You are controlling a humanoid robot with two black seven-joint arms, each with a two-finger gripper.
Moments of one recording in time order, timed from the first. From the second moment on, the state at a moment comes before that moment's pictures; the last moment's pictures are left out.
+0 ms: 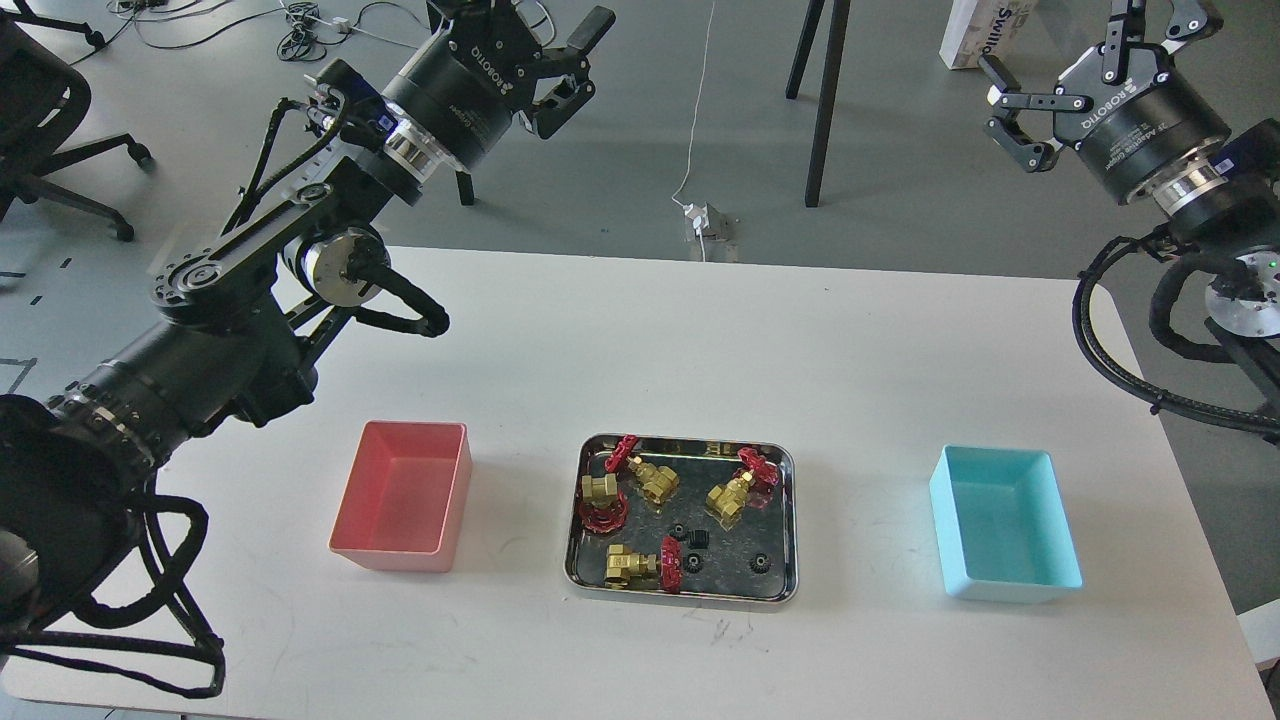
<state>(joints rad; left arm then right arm) -0.99 0.20 -0.64 -0.78 0.33 -0.49 -0.49 0.86 -0.59 0.71 0.89 -0.01 0.49 0.30</state>
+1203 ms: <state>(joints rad) -1.67 0.33 0.58 -1.42 0.65 0.16 -0.49 0.93 -0.81 0.74 0.92 0.18 0.11 0.06</state>
